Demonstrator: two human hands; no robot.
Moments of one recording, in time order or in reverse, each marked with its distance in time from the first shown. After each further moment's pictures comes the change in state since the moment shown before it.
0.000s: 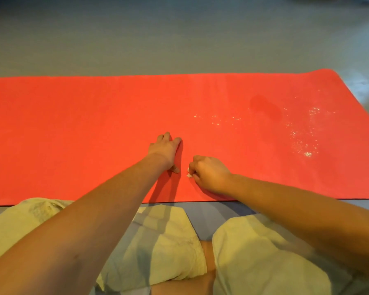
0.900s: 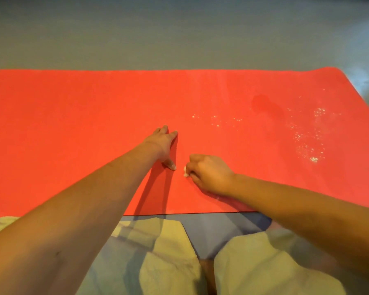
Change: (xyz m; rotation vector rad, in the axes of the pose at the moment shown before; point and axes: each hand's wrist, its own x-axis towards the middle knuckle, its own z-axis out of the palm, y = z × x) left_hand 0.051 -0.016 -0.016 0.011 -0.135 0.047; right_hand 0.021 0.026 0.003 -0.015 0.057 -0.101
